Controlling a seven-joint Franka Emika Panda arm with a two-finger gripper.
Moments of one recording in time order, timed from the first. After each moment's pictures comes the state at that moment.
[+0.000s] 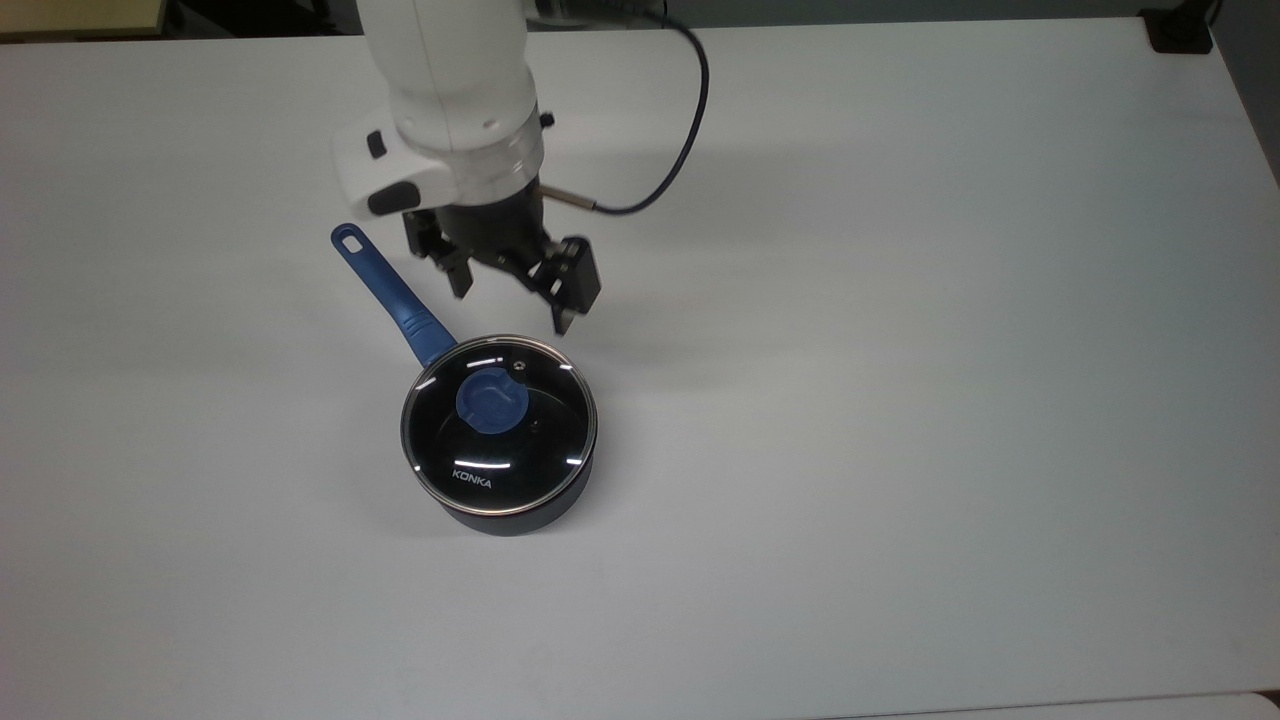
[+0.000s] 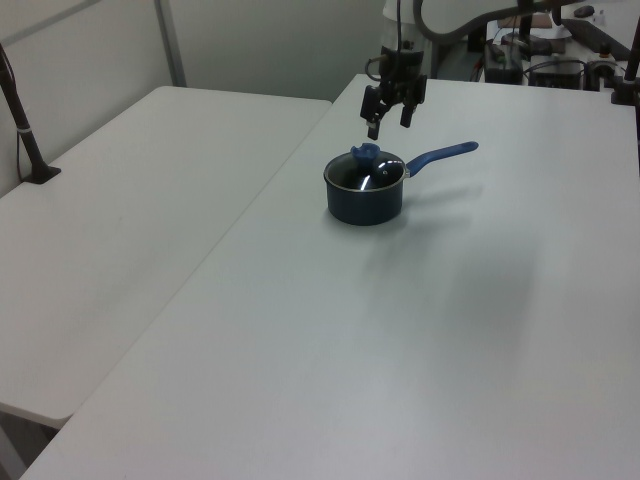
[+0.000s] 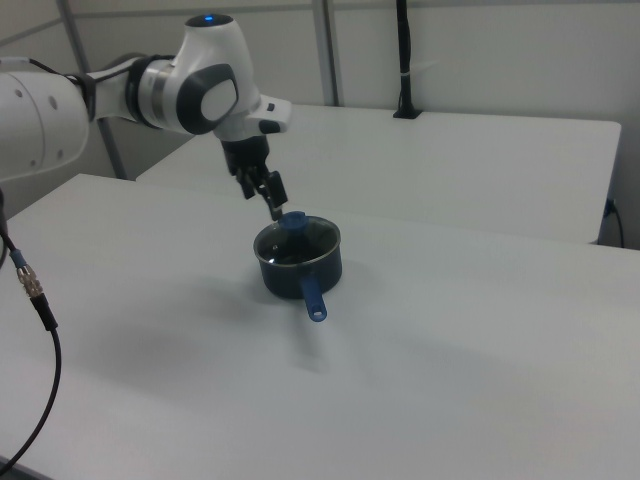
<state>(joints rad) 0.12 0.40 -0.14 -1.43 0.09 1.98 0.37</state>
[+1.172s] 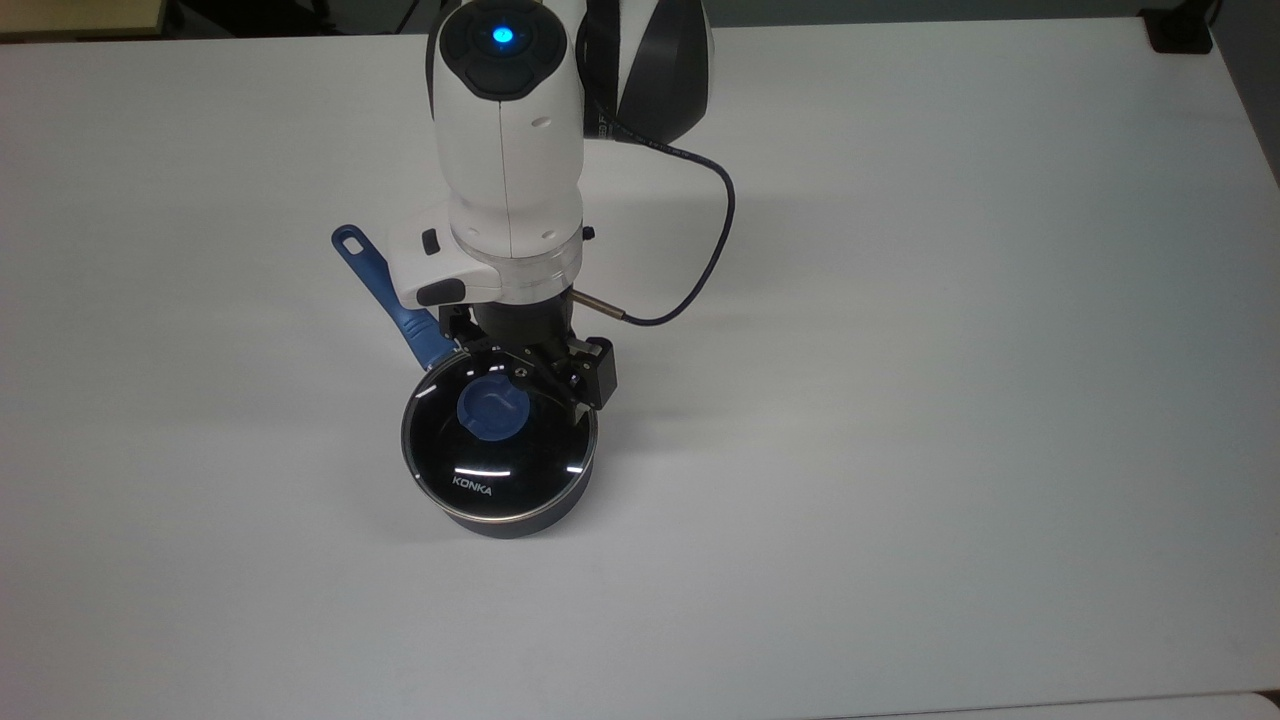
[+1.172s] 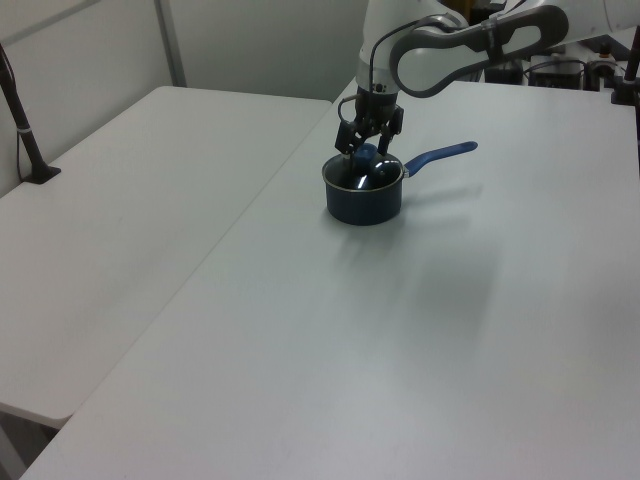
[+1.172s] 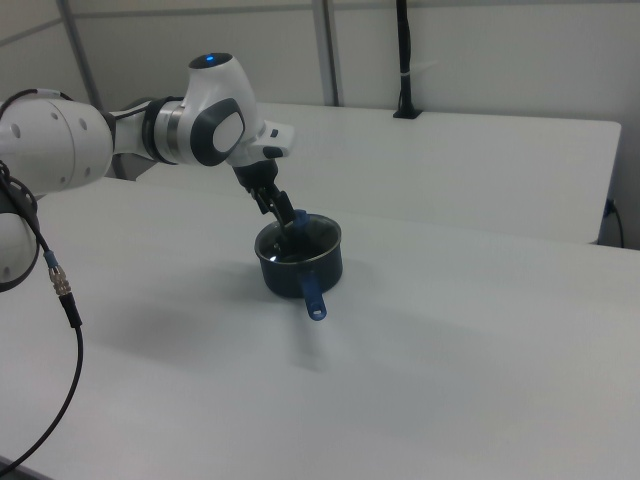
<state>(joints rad) 0.19 0.55 -0.18 -1.39 0.04 2.15 0.50</state>
